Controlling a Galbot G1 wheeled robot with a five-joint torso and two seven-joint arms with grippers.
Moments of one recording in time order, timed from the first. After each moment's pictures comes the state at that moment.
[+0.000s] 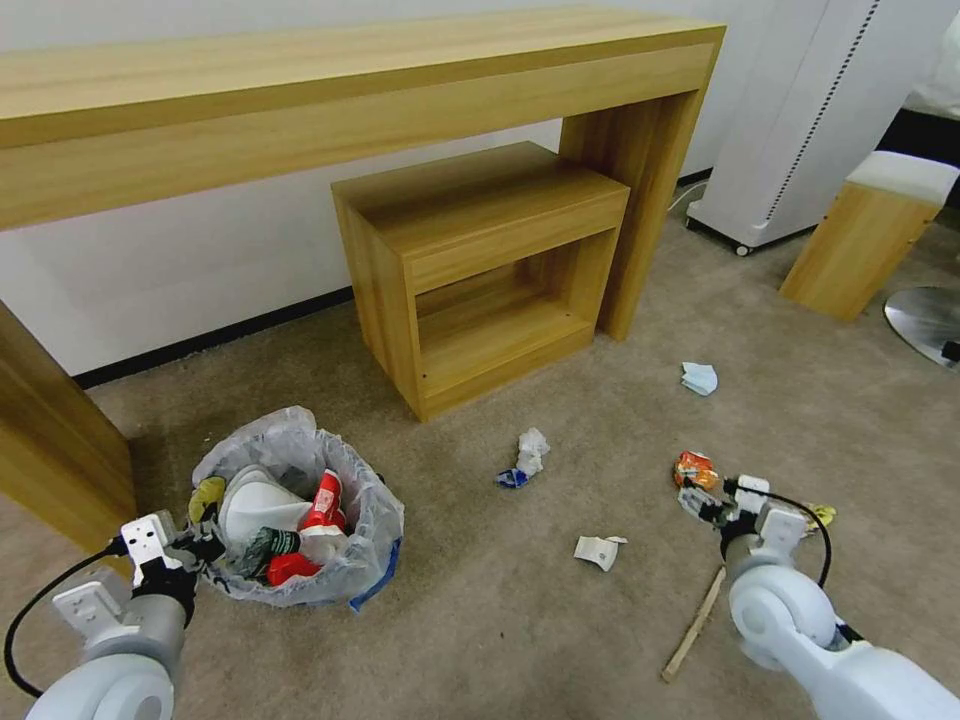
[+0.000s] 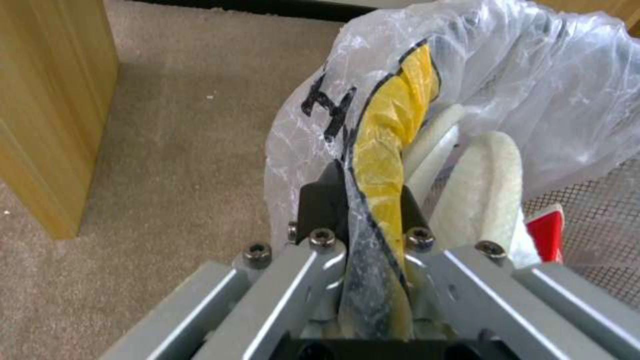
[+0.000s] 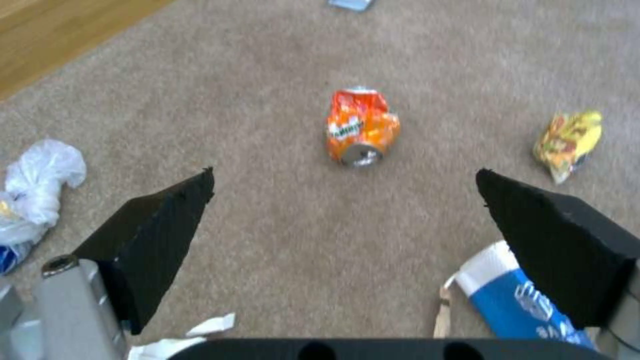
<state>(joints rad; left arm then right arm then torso) 1.66 -1.26 -0.82 -2.17 -0.73 0.37 -0.29 -1.28 0.79 0.22 1.80 1.05 -0.12 0.71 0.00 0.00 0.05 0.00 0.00</state>
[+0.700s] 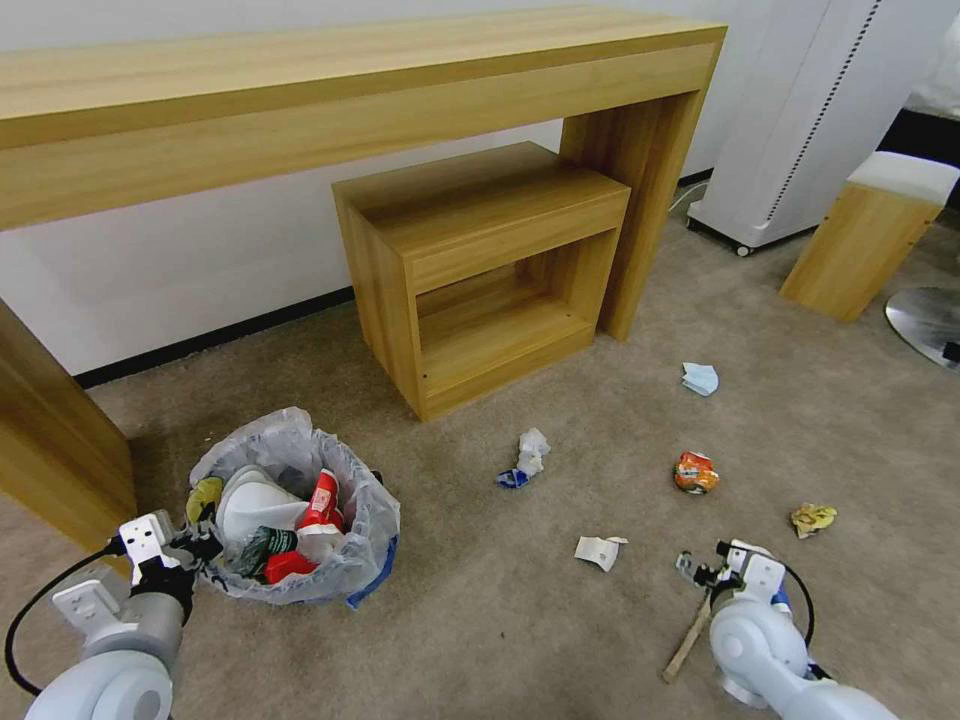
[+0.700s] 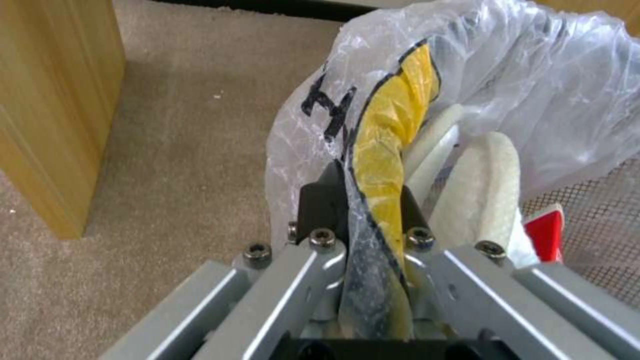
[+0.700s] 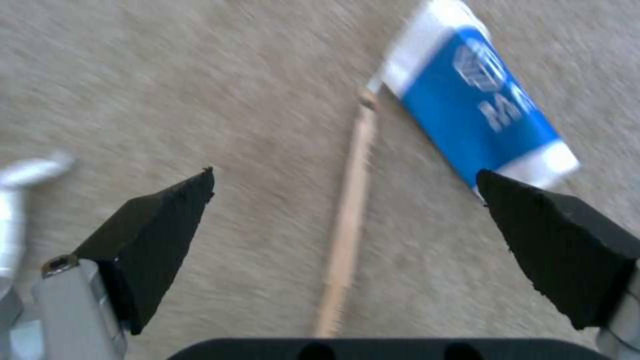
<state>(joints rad) 1.65 -1.24 -0.83 -2.14 -0.75 0.37 -0.29 -1.29 0.90 0.16 1.61 1.10 -0.19 0.82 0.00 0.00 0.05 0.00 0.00</state>
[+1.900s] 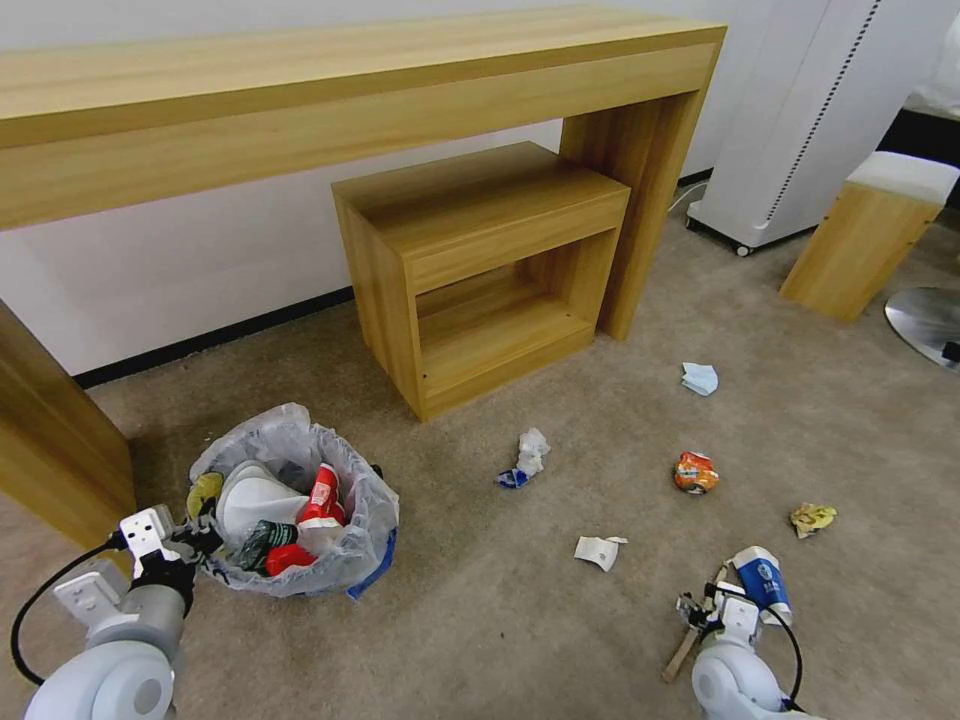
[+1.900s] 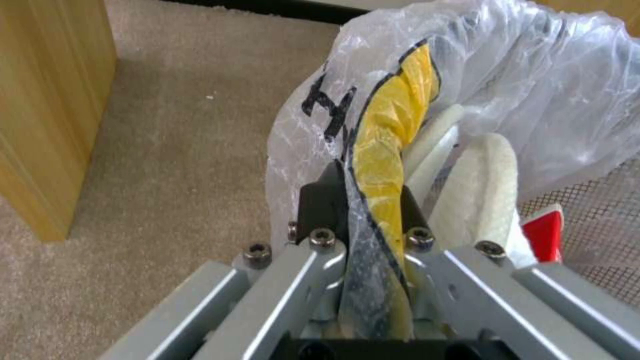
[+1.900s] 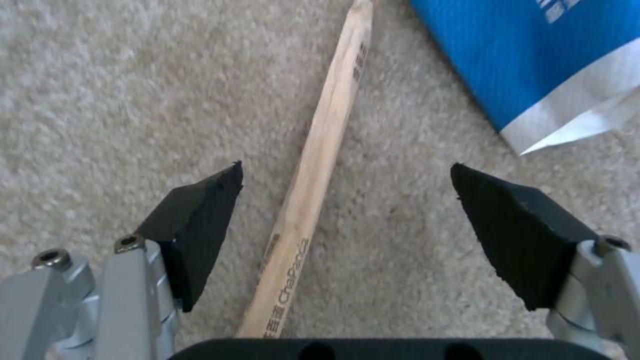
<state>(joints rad) 1.62 -1.24 -0.82 -2.13 -0.78 0.37 -0.30 -1.24 0.96 0.05 1.36 0.94 -0.08 0.69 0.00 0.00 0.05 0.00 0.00</state>
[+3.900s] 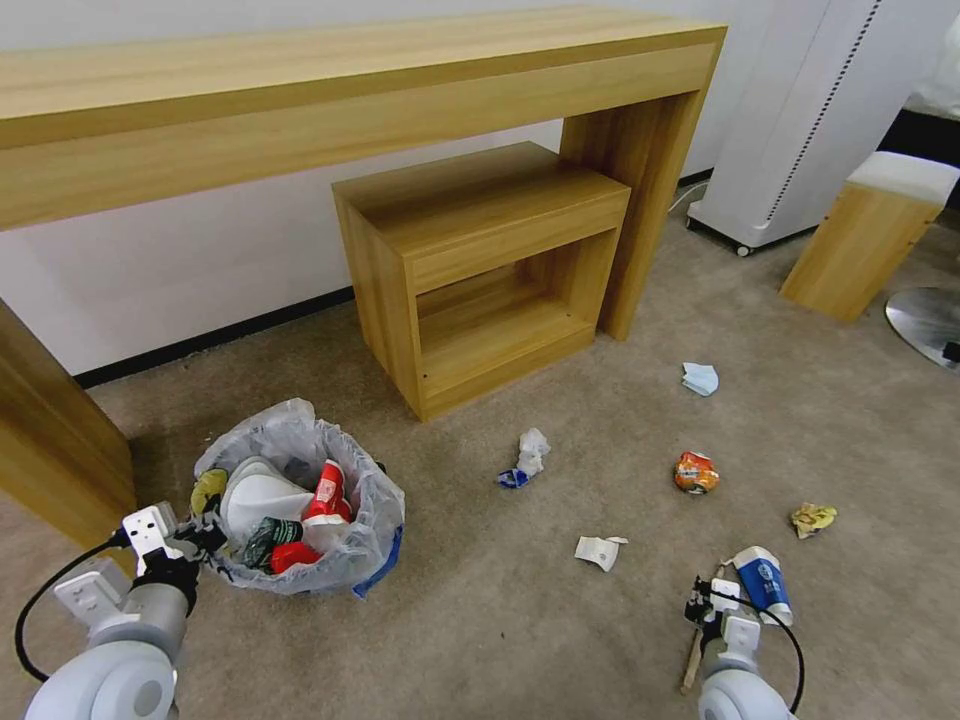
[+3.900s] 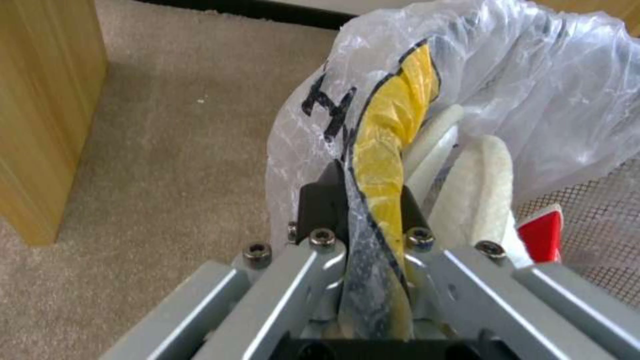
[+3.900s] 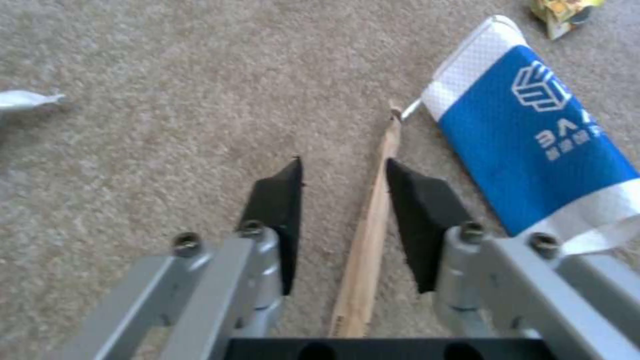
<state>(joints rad) 1.63 -1.24 -0.82 -2.15 -0.79 0.37 -0.30 -1.31 0.95 0.08 1.40 0.75 0.08 0.59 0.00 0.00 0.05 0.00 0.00</state>
